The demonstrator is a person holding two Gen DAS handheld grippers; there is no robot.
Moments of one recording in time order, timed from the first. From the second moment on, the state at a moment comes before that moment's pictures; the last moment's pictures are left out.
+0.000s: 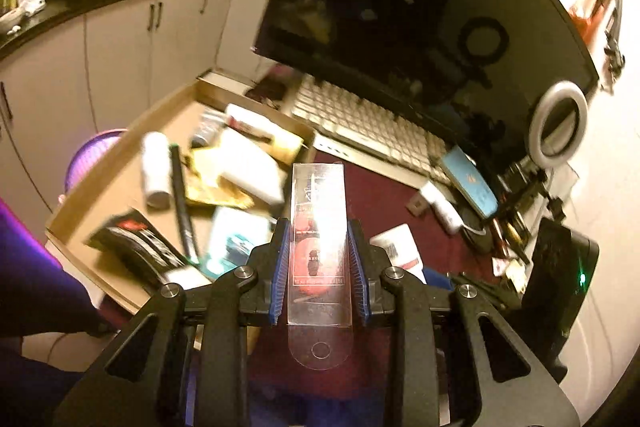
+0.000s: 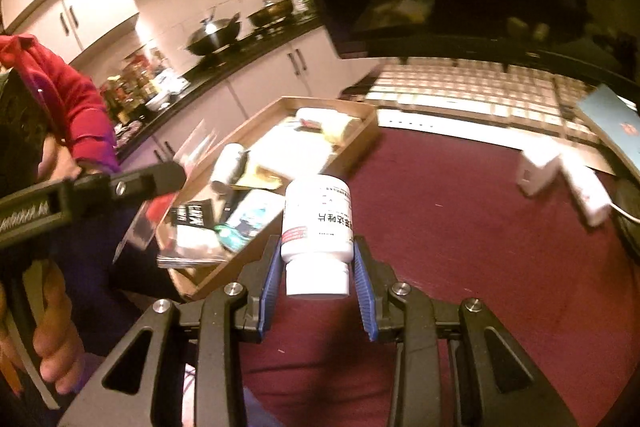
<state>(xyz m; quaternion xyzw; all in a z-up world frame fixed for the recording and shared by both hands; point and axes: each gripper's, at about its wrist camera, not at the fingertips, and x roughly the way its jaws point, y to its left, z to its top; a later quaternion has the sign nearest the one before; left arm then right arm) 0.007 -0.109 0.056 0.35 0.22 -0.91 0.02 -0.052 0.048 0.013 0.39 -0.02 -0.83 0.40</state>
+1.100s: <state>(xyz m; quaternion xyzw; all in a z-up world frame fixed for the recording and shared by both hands) -0.044 -0.219 -0.001 0.39 0.27 -0.87 0.09 -0.084 -0.068 -0.005 0.41 0.02 -0.79 0.45</state>
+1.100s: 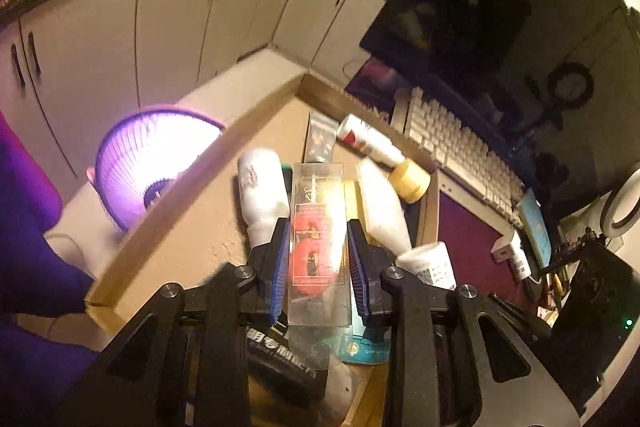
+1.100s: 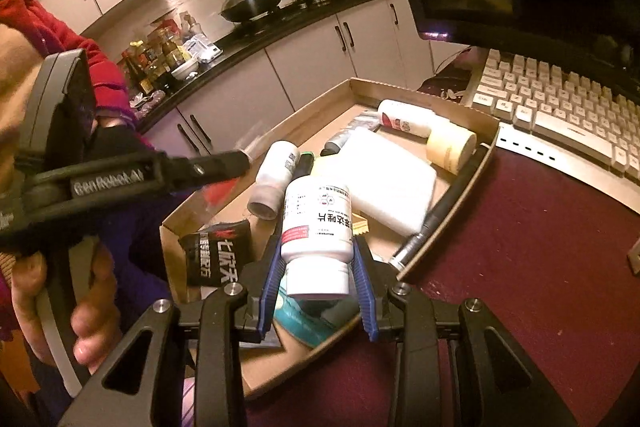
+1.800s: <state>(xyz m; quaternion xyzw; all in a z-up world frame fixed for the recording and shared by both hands) -0.058 -0.207 -0.024 0.42 0.27 -0.86 0.08 -0.096 -0.075 -0.030 0.44 0.01 -0.78 0.44</state>
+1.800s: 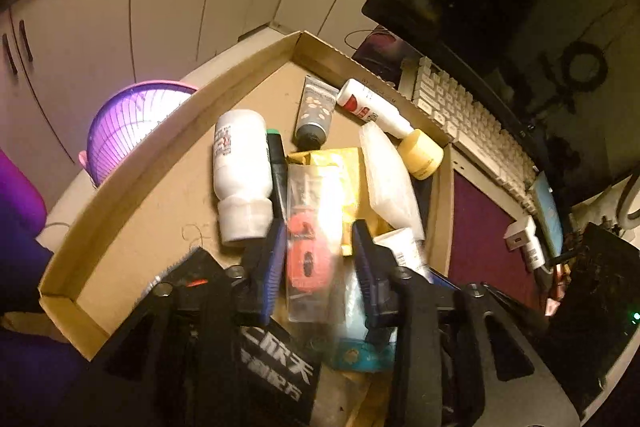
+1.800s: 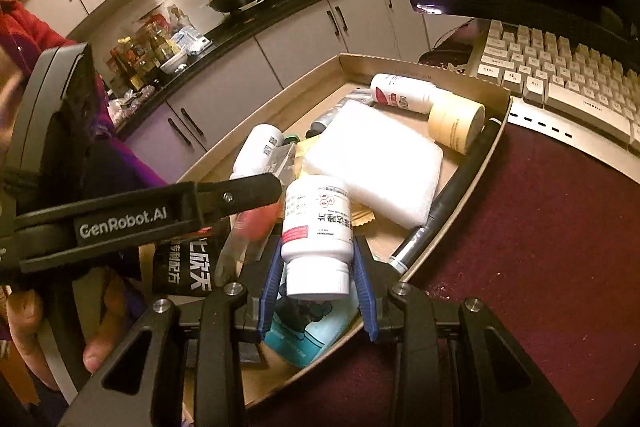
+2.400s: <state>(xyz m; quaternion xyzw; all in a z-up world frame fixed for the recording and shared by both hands) 0.002 -0.136 0.022 0.34 0.27 -0.90 0.08 -0.063 0.005 -0.004 0.40 -0.04 -0.80 0.45</state>
